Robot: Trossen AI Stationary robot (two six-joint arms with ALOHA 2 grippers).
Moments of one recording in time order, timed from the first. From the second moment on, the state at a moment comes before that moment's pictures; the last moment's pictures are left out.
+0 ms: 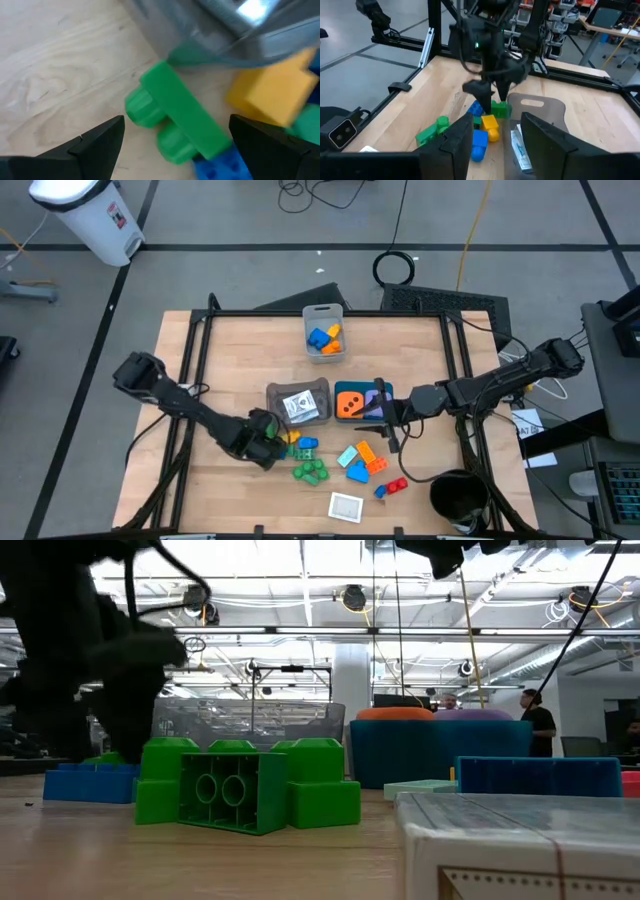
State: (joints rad) left arm -0.49 1.66 0.90 -0.71 -0.32 -1.58; right arm 0.30 1.16 0.73 0.20 0.13 -0.08
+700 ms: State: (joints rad) left arm -0.44 1.71 0.90 -0.71 -0.24 -1.58; right arm 0.30 1.16 0.73 0.22 0.13 -0.12
